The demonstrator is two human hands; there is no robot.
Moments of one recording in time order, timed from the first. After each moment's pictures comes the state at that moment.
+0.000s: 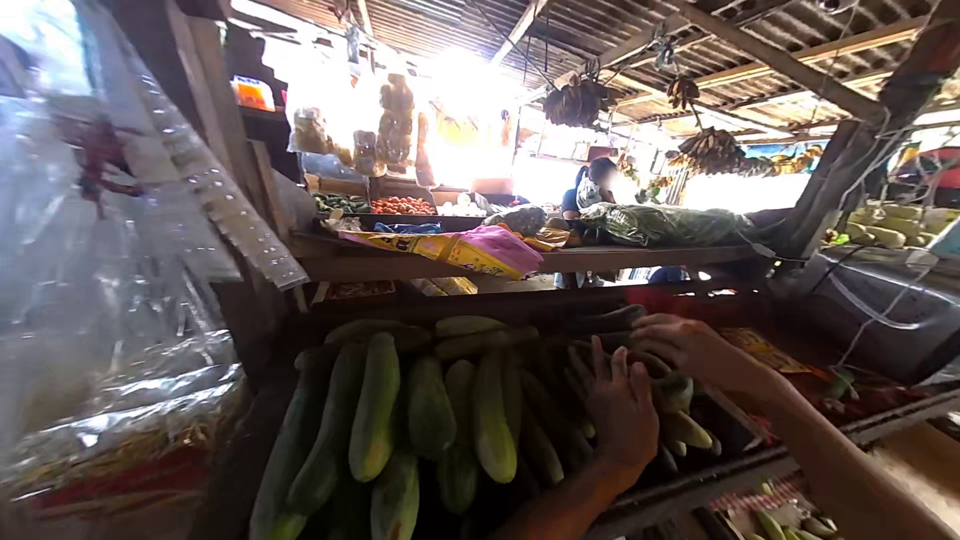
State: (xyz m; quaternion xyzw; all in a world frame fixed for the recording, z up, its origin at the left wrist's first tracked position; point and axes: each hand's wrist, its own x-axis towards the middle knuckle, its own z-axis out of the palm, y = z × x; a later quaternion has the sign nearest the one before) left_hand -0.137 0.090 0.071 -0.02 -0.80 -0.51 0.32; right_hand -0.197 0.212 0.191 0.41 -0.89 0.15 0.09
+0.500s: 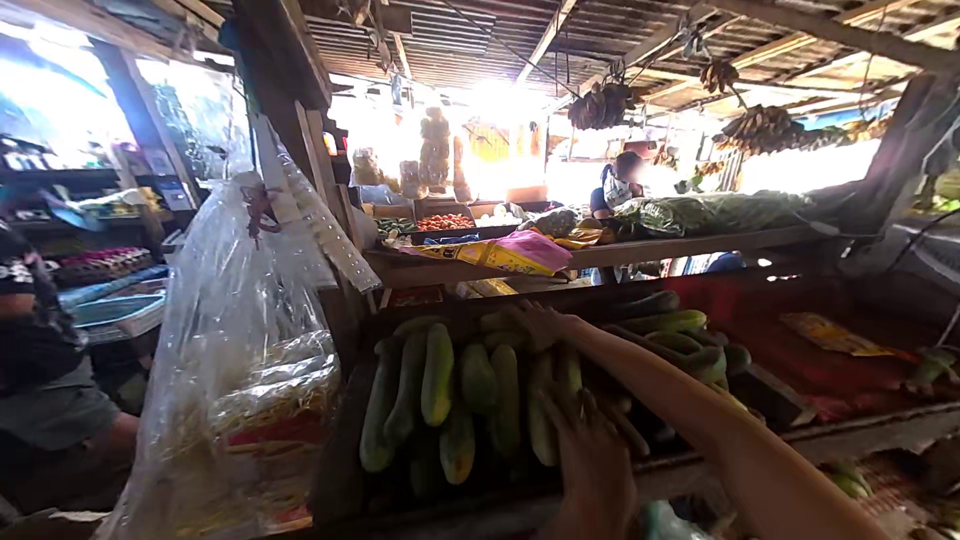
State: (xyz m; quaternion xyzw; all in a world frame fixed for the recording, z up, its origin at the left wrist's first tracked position) left_hand -0.008 0.039 0.076 0.01 -1.00 0.01 0.07; right_hand -0.233 -0.032 0.132 0.46 -0.89 0.00 -0.06
